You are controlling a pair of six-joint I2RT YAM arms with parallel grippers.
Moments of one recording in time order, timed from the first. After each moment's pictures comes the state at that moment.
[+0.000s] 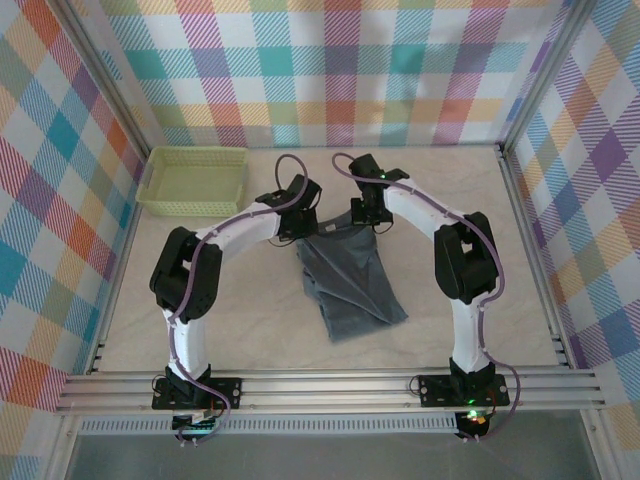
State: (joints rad) left arm -0.56 1.94 1.47 -0.60 -0.15 -0.66; right arm 0.48 2.06 1.70 -0.84 0.10 0.39
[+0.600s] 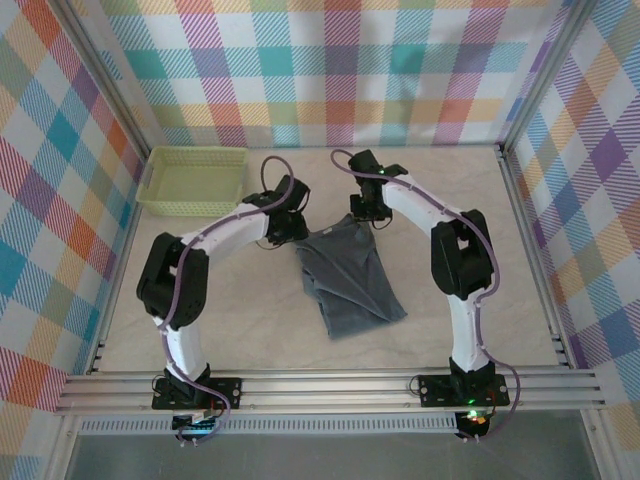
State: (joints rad) left arm -0.53 1.82 1.36 -0.66 -0.11 -0.71; right arm 0.48 2.12 1.76 -0.87 0.09 0.36
